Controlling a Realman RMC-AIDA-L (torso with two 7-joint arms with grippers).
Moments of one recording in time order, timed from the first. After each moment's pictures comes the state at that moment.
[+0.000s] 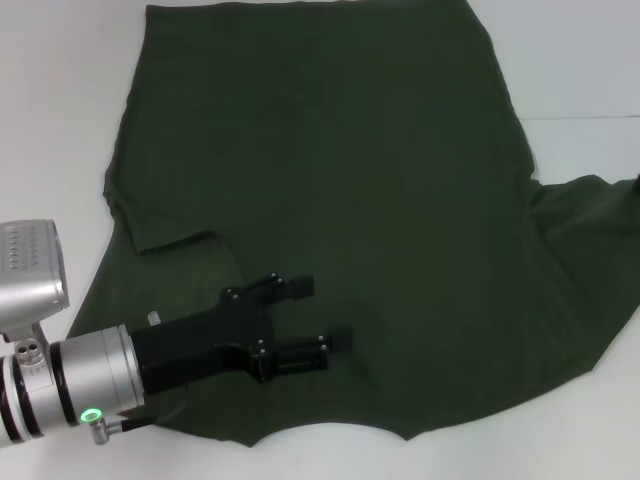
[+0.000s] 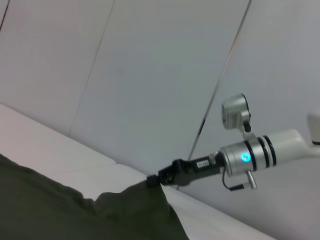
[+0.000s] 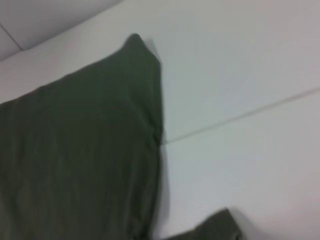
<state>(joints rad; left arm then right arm) -0.50 -2.16 0.78 0.42 1.77 1.52 -1.20 0.59 1.94 -0.60 -0.58 -2.18 -0.84 2.17</state>
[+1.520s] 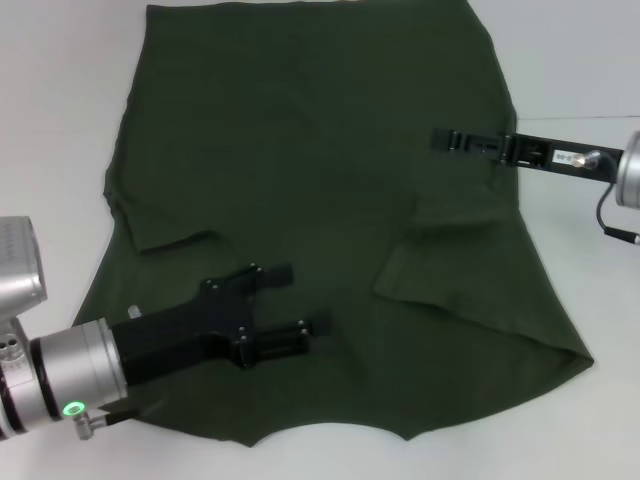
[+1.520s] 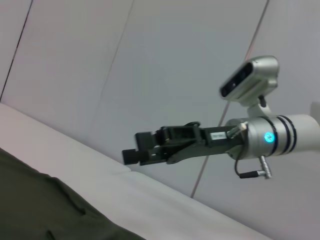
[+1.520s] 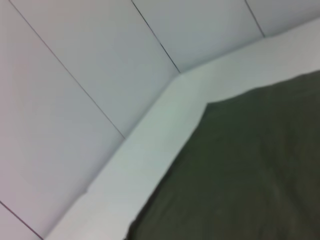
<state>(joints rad) -0.49 -2.15 0.74 0.42 1.77 1.52 -1.20 0.66 2.05 -0.70 -0.65 -1.92 -1.20 1.98</state>
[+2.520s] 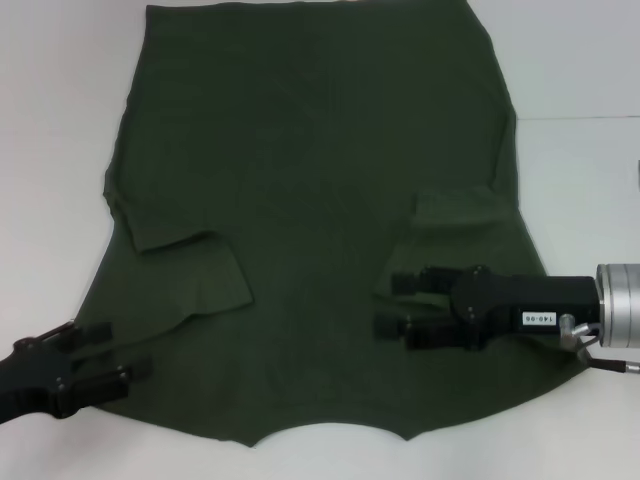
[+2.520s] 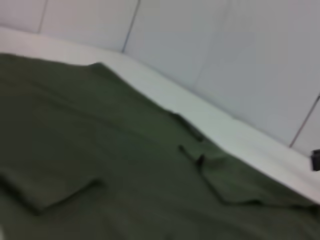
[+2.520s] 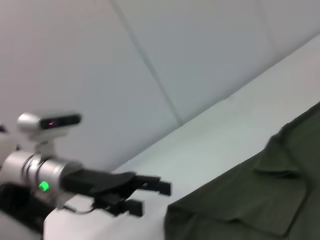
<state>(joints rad) -0.25 -2.06 0.62 0.67 1.92 1.55 -1.40 0.57 2.07 -0.83 -0.57 -1.90 -1.57 1.57</state>
